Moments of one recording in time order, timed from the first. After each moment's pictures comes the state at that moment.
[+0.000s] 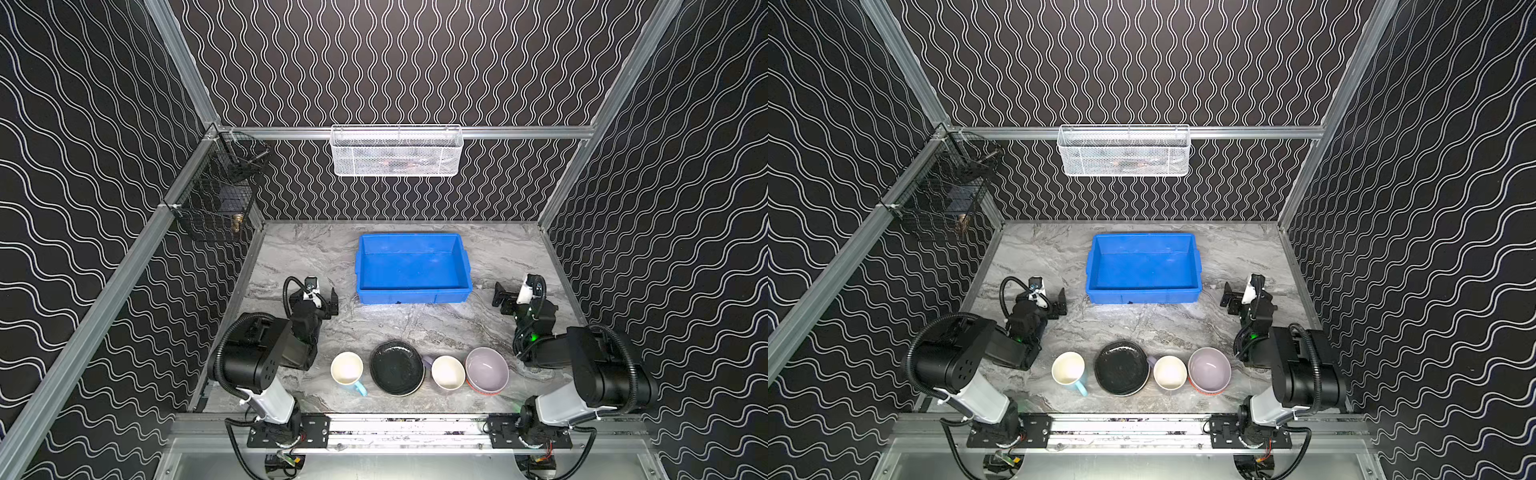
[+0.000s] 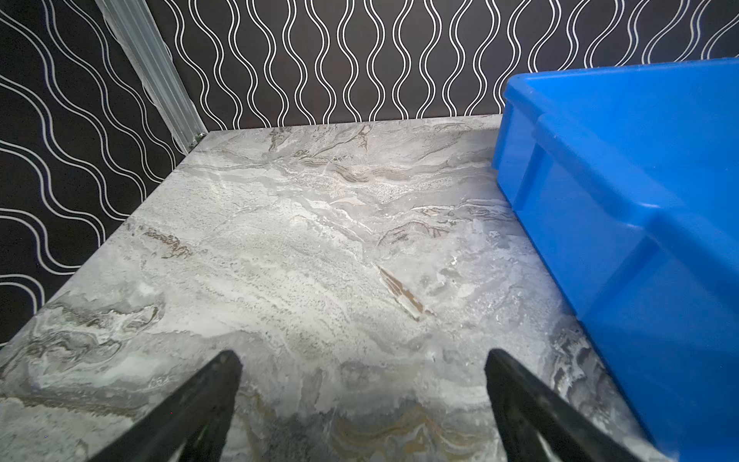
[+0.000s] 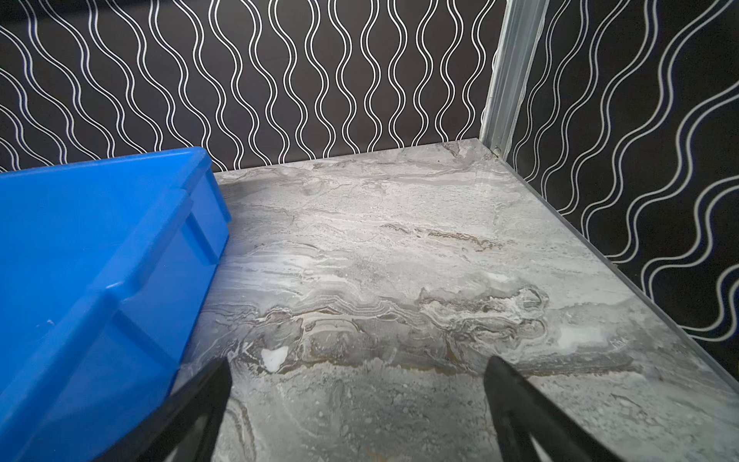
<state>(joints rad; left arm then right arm) -0.10 1.65 0.26 1.13 -0.21 0.03 -0.07 1.54 0.27 1.06 -0.03 0.08</state>
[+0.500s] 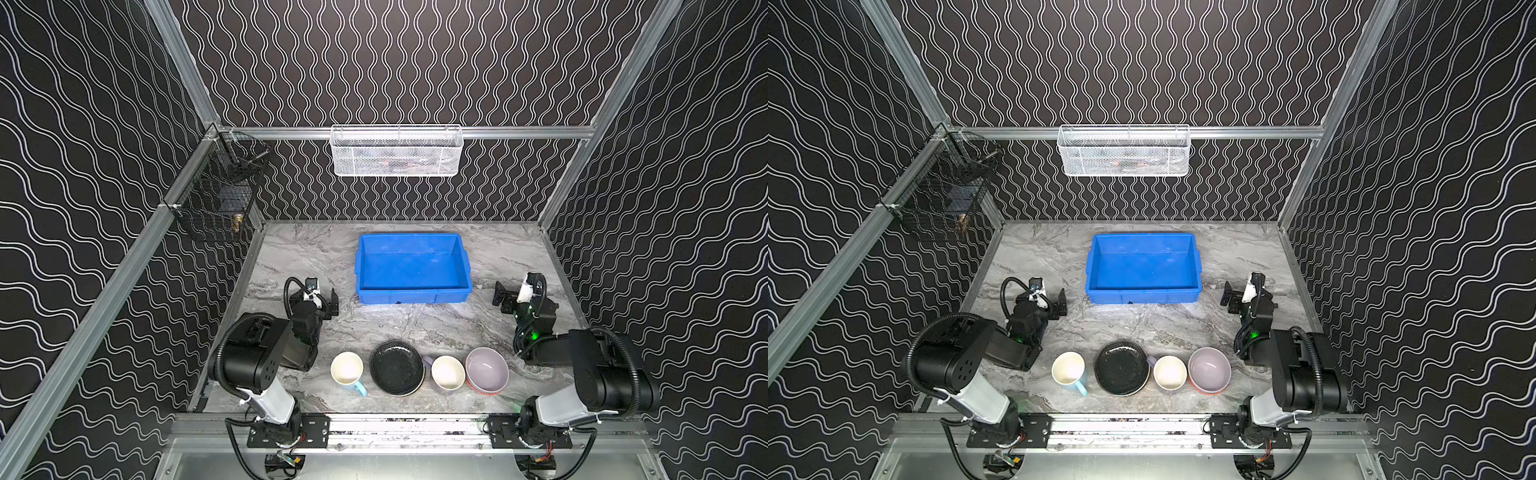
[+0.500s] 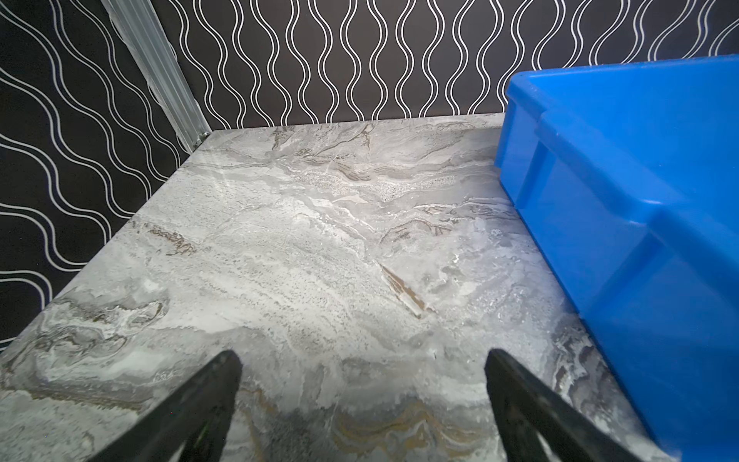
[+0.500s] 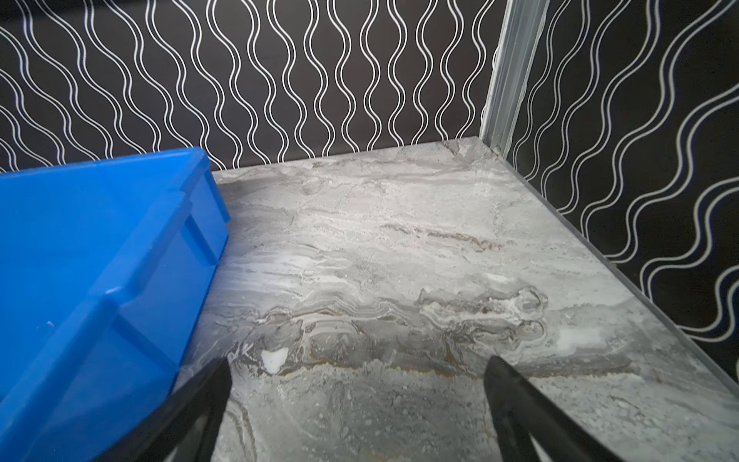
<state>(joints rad) -0.11 1.65 0.26 1.13 -0.23 0.03 -0.07 1.51 0.29 0.99 -0.02 0.08</state>
